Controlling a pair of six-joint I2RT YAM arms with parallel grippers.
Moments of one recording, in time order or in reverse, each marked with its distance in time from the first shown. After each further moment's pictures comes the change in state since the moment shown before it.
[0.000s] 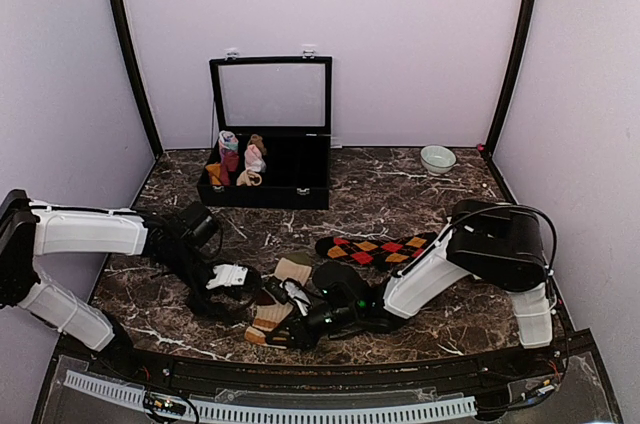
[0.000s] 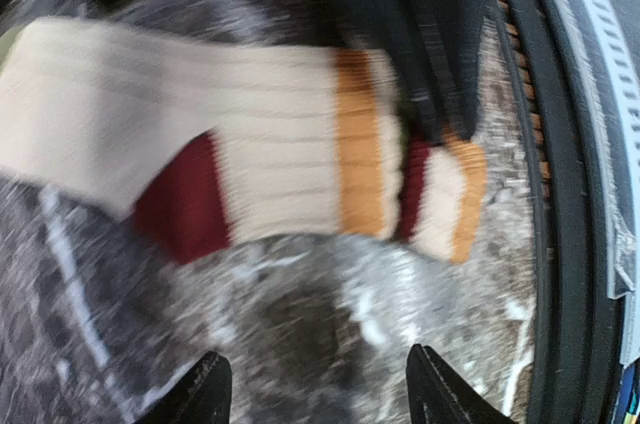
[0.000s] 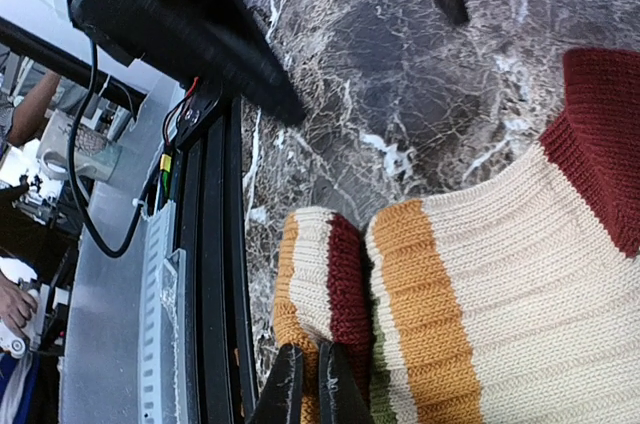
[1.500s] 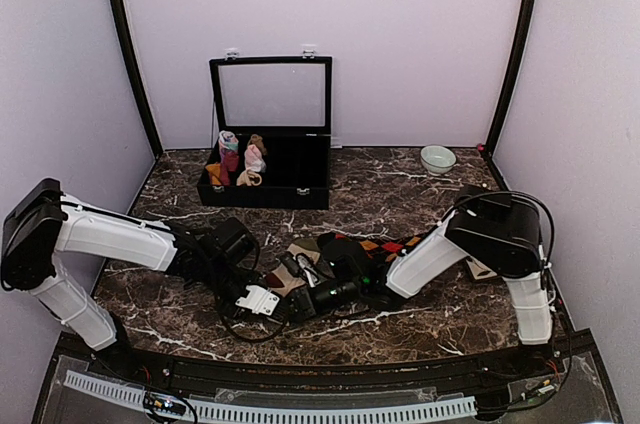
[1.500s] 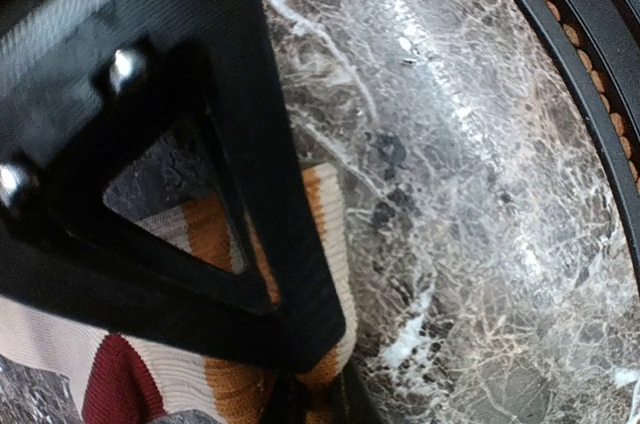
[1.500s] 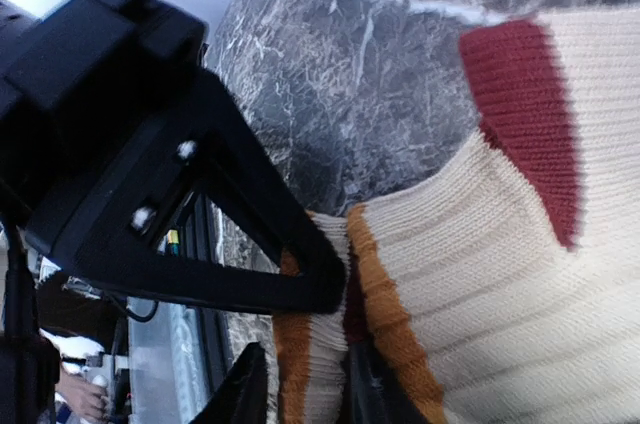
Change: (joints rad) left arm -0.225 0.146 0.027 0.264 -0.183 0.186; right arm -0.130 0.024 0.056 -0.044 -0.089 0.237
